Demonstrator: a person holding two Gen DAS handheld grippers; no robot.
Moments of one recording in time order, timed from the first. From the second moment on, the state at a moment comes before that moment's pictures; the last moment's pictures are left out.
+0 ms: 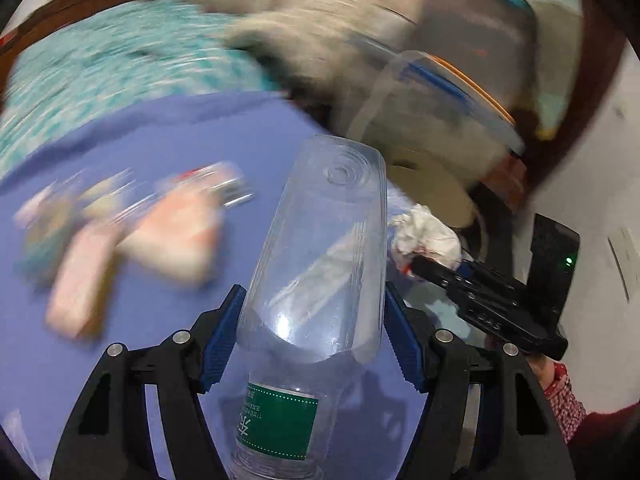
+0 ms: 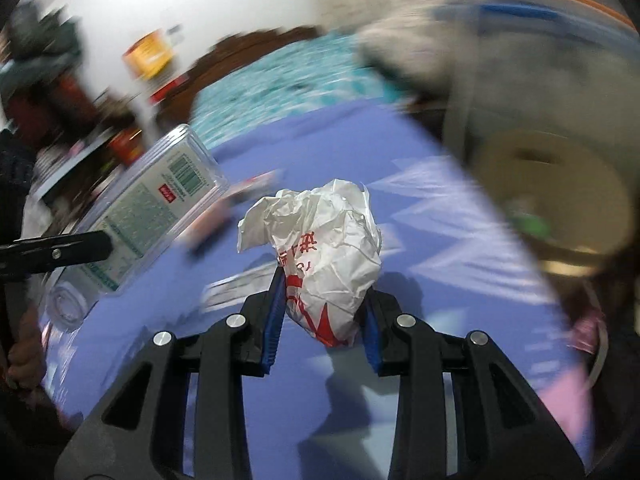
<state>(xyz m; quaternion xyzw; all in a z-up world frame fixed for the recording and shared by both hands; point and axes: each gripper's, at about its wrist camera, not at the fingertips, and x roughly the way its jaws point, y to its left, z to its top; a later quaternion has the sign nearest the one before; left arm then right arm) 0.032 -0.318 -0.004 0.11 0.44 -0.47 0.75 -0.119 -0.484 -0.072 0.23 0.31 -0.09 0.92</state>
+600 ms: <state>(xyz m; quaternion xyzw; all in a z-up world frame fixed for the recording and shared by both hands) 0.029 -0.596 -0.050 0.19 0.48 -0.52 0.68 -0.155 -0.675 -0.102 0.30 0.32 -0.25 0.87</state>
